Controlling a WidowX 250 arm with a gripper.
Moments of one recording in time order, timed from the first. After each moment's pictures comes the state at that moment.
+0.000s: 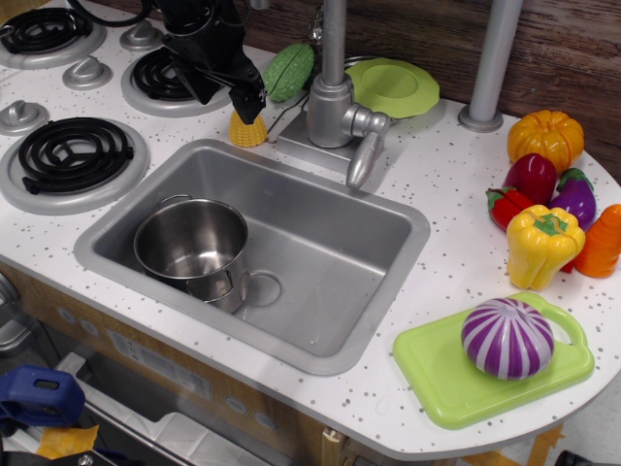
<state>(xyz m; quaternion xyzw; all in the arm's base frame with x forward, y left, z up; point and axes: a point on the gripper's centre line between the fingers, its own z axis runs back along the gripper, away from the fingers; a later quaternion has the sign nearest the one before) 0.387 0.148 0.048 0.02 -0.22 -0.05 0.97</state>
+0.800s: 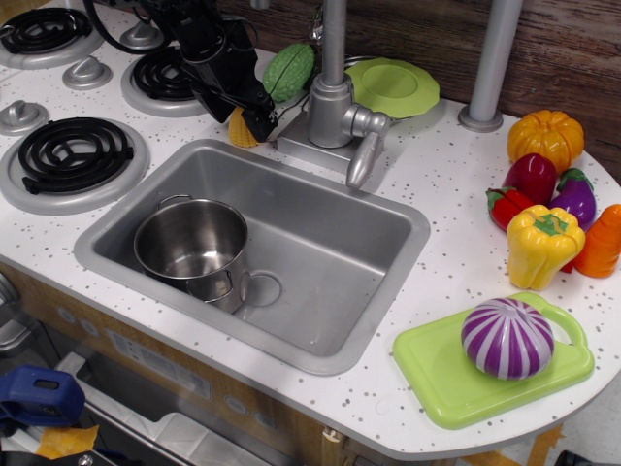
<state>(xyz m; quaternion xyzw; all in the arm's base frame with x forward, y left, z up) 0.409 0.149 0.014 0.00 -0.23 -0.08 0.97</state>
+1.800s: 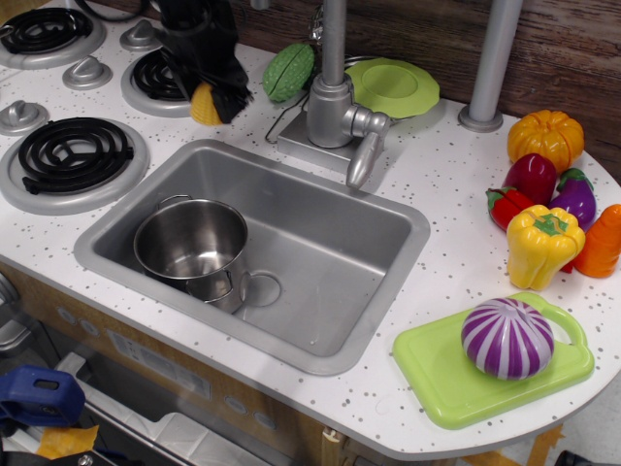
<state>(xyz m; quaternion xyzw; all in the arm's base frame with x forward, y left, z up) 0.372 0.158 0.054 0.07 -0.17 -0.07 0.98</state>
